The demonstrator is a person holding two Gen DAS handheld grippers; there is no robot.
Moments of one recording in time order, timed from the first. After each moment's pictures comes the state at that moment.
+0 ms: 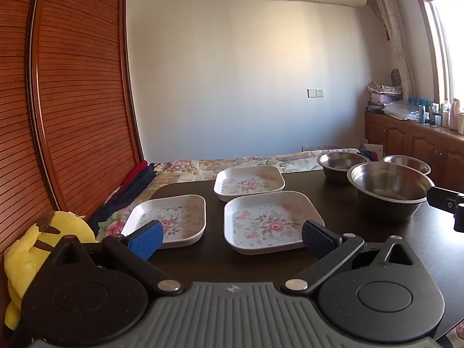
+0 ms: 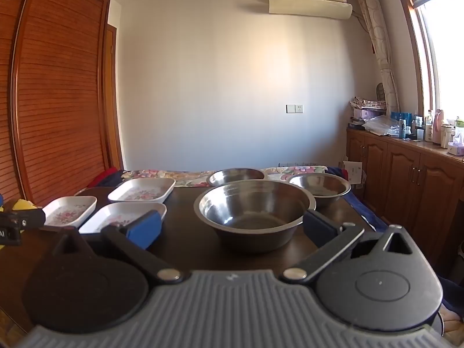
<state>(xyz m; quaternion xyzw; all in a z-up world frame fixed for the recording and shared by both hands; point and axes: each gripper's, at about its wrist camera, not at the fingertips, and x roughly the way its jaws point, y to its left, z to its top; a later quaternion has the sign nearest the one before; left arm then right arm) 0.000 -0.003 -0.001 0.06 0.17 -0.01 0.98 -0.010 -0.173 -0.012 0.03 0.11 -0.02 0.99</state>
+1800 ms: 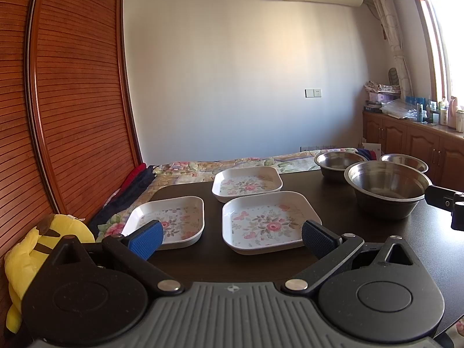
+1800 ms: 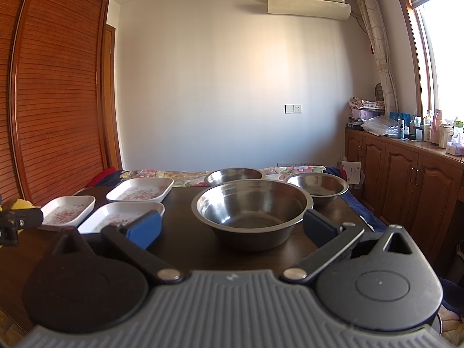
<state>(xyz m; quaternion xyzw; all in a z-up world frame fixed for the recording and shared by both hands) -0.002 0.000 0.001 0.06 0.17 -0.01 0.98 -0.011 -0.174 -0.012 0.03 0.11 -0.02 0.99</state>
